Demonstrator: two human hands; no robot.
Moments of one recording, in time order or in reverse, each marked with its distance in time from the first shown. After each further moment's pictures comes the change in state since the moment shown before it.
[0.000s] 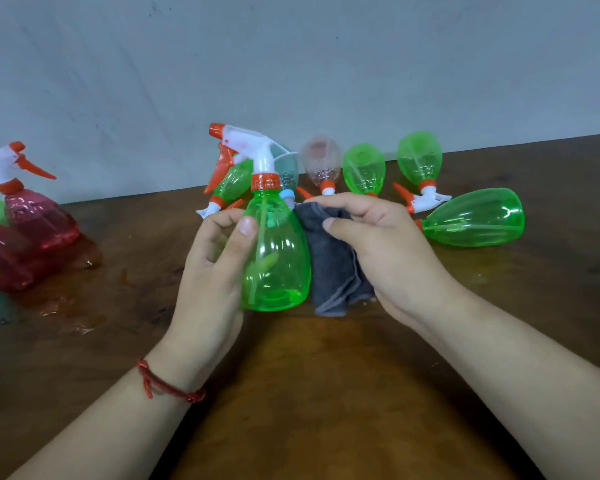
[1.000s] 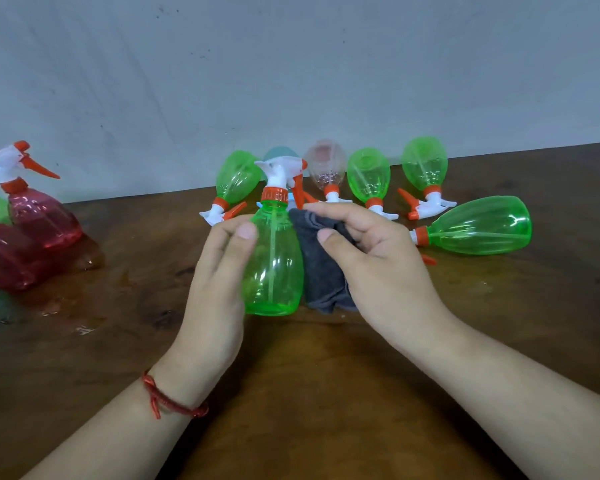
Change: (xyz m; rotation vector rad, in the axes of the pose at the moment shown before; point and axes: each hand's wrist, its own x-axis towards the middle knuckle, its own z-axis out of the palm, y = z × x) left_hand -0.005 -0.001 0.000 0.091 -0.024 -0.016; right_hand -0.022 -0.005 0.013 -0.144 -0.004 -0.107
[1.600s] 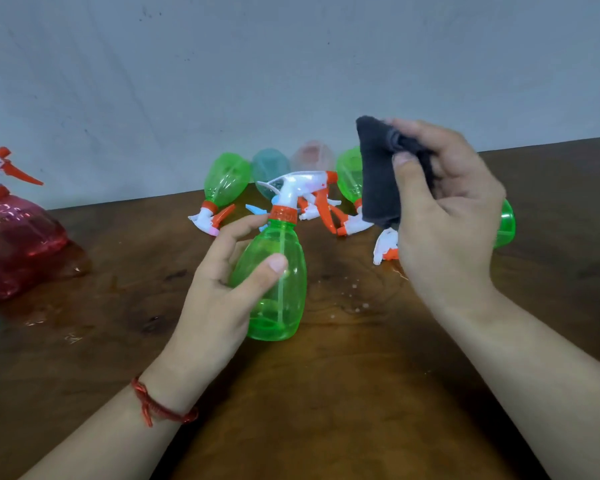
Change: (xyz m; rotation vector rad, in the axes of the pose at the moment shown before) left_hand -0.005 0.003 0.002 0.109 -0.146 -0.003; right_hand 0.021 -0.025 -0.042 -0.133 0.445 -0.460
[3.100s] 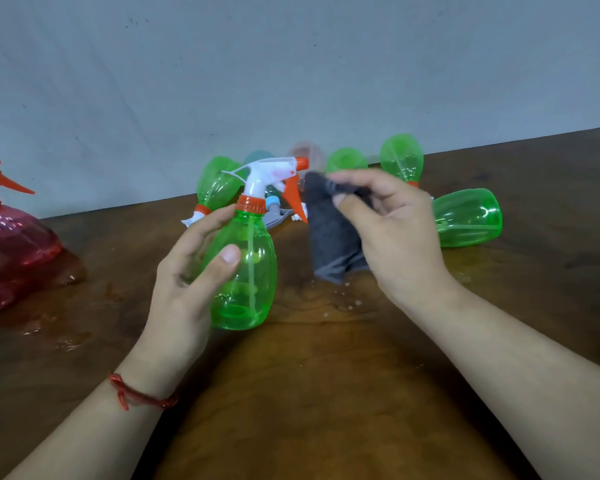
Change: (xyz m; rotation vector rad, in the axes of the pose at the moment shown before) left_hand 0.008 0.000 -0.023 0.026 0.013 0.125; right_hand -0.008 0.025 0.010 0.171 -0.233 0.225
